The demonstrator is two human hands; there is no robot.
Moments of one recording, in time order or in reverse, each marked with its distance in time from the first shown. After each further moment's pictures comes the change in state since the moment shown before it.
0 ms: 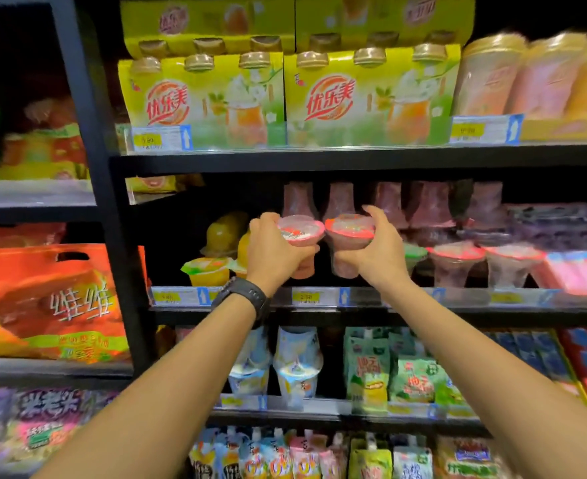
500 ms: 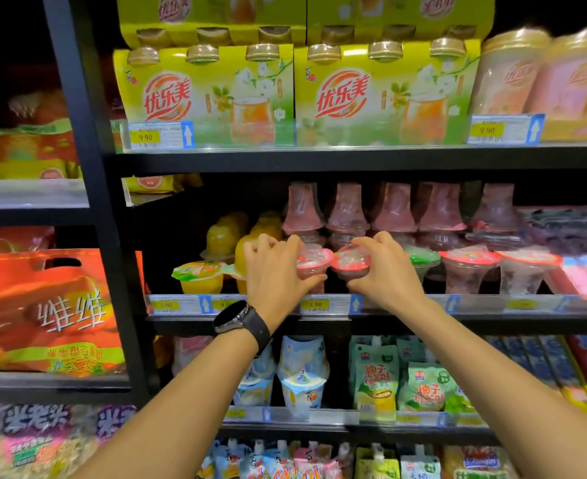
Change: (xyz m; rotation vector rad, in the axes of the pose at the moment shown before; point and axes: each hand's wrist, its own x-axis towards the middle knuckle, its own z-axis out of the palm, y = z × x) left_hand -0.010 -0.033 0.006 0.624 0.078 0.420; right_hand -0.003 0.017 0.012 -0.518 -0.156 -0.158
